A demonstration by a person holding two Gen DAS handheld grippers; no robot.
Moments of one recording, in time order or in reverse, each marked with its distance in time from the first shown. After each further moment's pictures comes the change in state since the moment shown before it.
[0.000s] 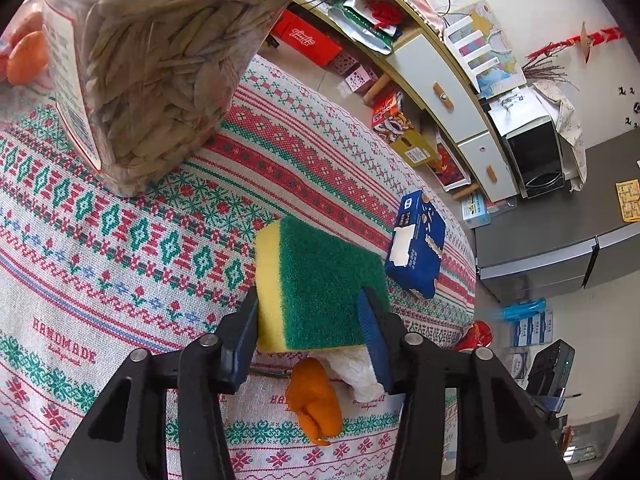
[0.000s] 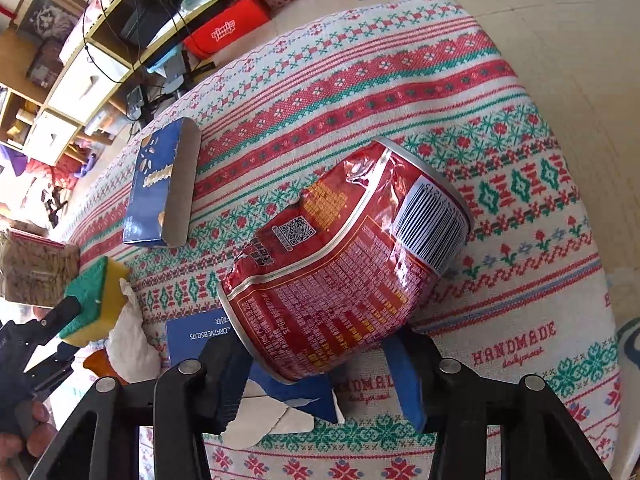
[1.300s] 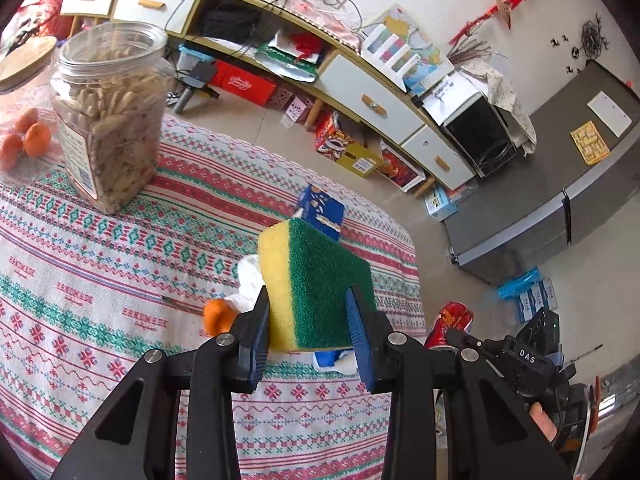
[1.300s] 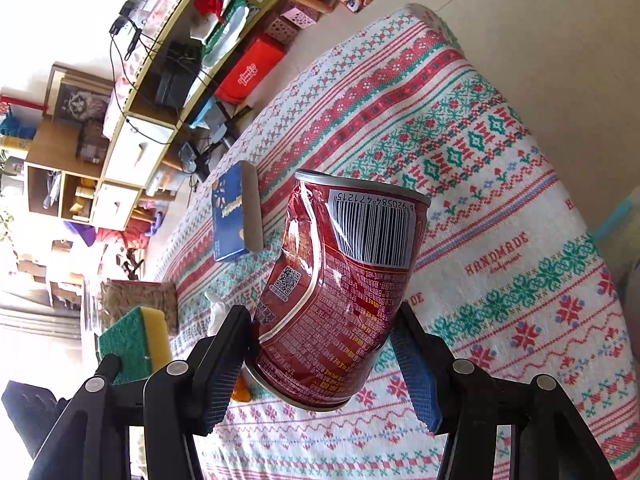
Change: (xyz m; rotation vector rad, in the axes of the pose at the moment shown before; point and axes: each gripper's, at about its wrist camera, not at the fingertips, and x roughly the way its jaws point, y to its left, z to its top) left arm -0.097 -0.078 -0.081 0.220 -0.124 -0.057; right arm -0.076 -0.029 -0.034 0.213 -0.067 0.234
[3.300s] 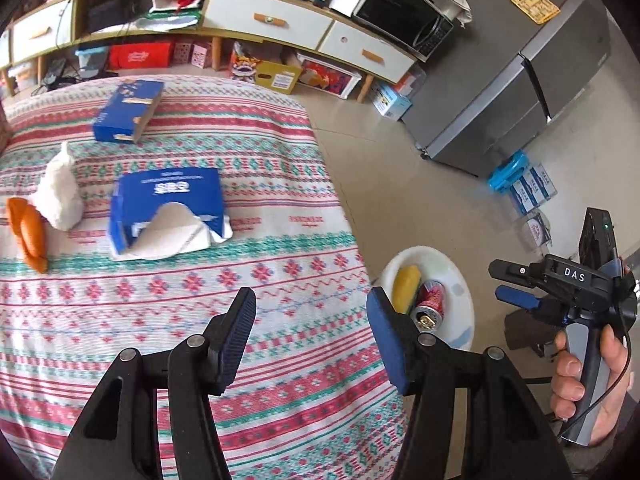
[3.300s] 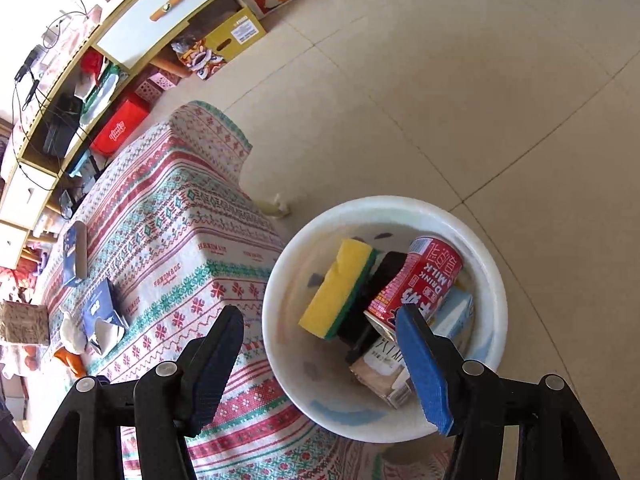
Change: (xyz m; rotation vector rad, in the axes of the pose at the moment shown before) left arm 0.081 -0.155 -0.131 0.293 0.180 0.004; right arm -0.160 -0.127 -0.008 0.026 -0.134 -0.389
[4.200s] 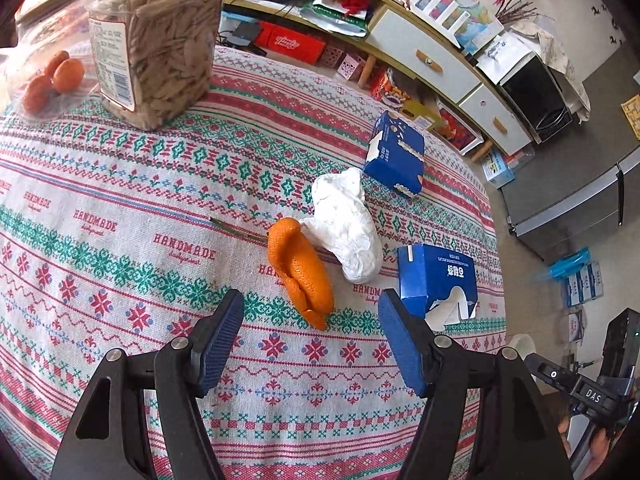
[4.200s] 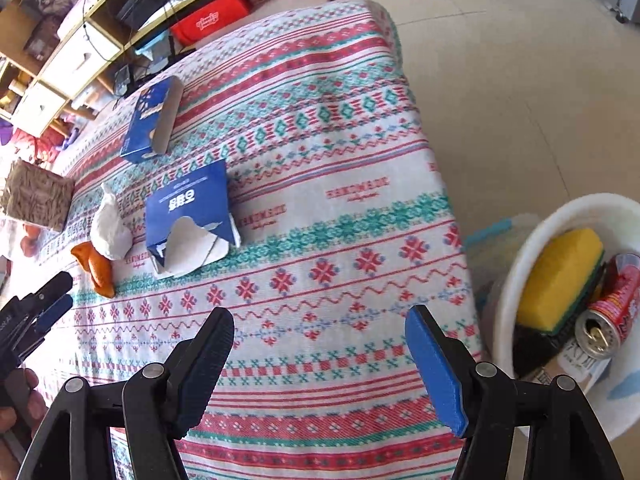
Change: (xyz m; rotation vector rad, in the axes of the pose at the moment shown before) left arm -0.041 0.203 0.027 -0.315 -0.041 0.201; right arm 0.083 0.171 -0.056 -0.358 0.130 0.062
